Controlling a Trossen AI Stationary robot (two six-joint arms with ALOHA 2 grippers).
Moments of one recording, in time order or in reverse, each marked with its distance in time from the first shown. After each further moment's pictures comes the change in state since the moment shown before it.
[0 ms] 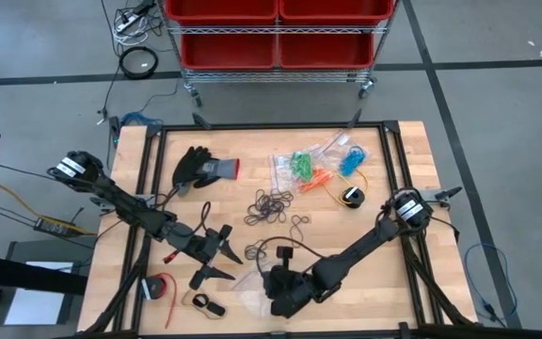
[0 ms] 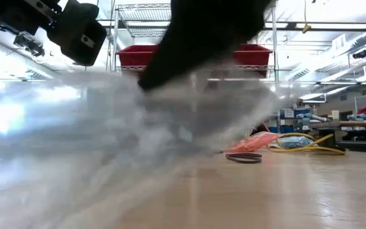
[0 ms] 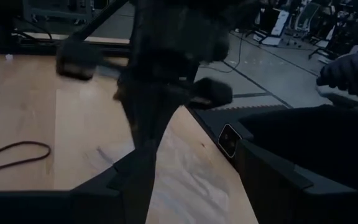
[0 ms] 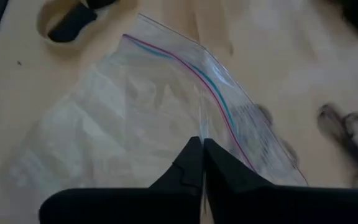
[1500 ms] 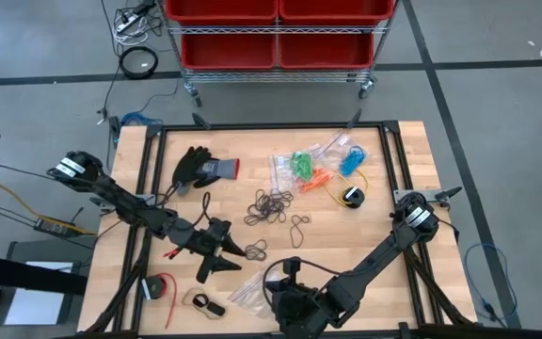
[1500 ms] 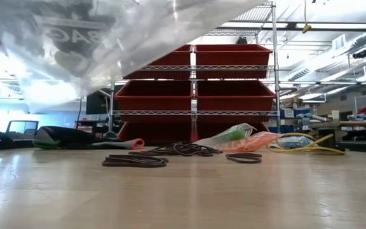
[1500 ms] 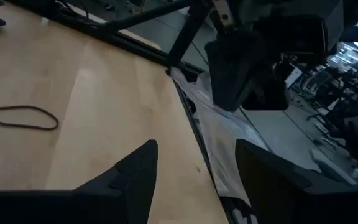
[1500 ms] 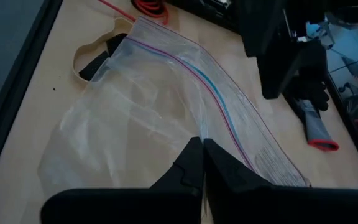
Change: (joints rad) left arm 0.041 -0.003 0.000 0.033 -0.065 -0.338; right arm 0.124 -0.001 0.253 -0.275 0.216 -0.130
